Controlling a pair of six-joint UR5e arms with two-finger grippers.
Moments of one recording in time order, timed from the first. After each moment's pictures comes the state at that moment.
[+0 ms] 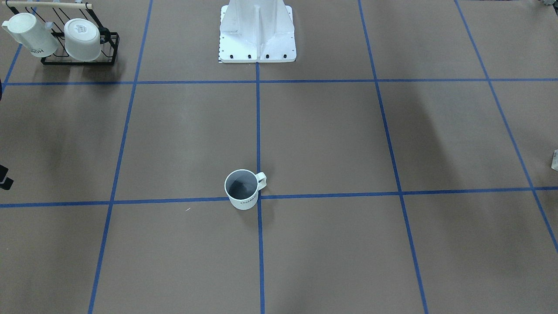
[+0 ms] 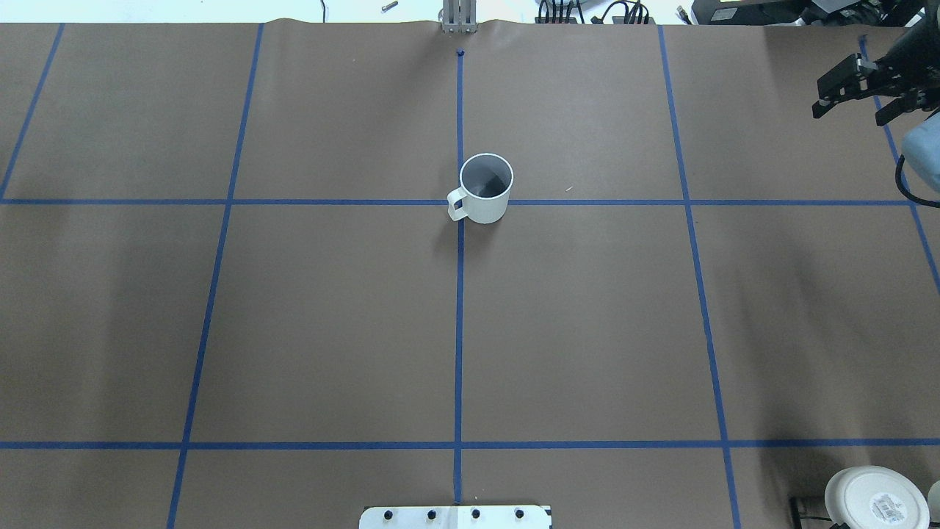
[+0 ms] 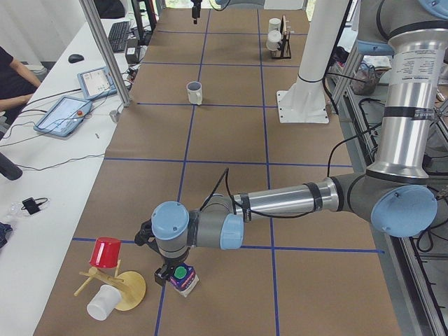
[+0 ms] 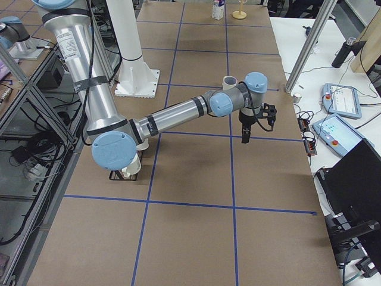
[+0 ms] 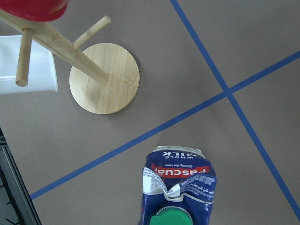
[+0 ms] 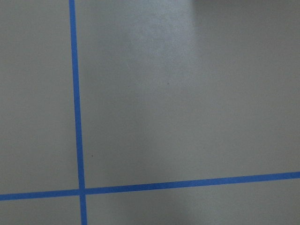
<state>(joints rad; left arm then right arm) -1.66 -1.64 -1.33 -1.81 -2.31 0.51 1.27 -1.25 1.65 -1.55 2.30 0.60</state>
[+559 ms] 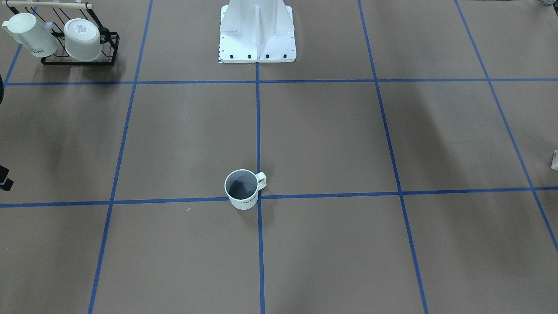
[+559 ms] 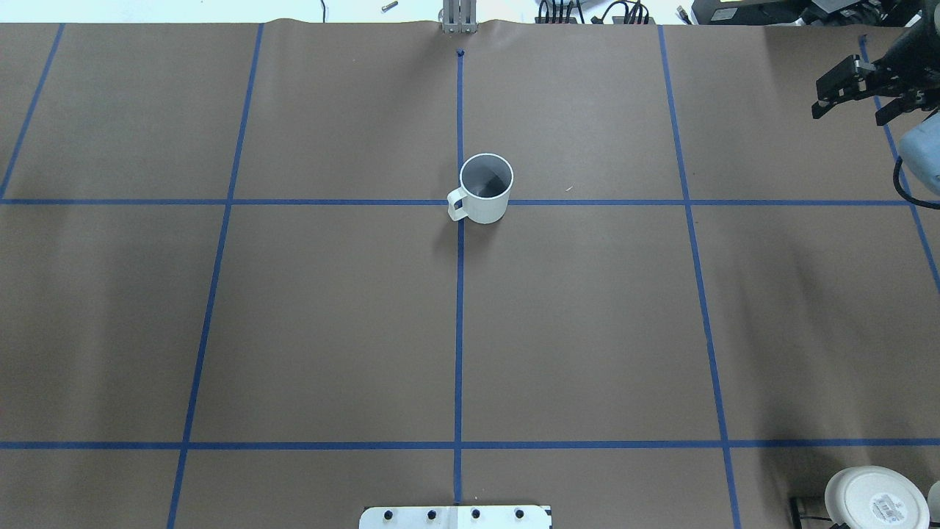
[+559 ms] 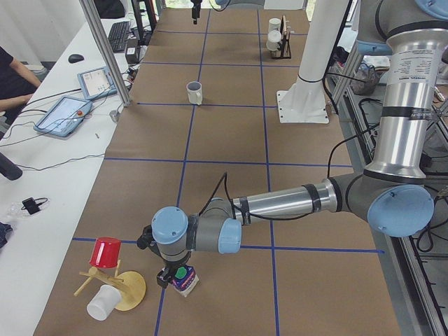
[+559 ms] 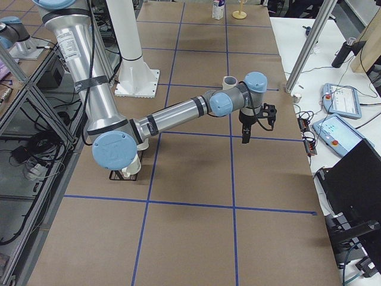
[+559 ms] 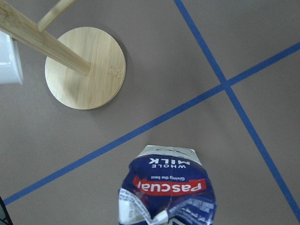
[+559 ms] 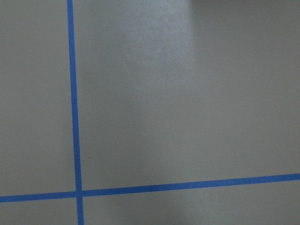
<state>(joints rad) -1.63 -1.65 -1.29 -1.83 -2.31 0.50 1.26 -1.25 1.64 -1.55 2.28 0.60</state>
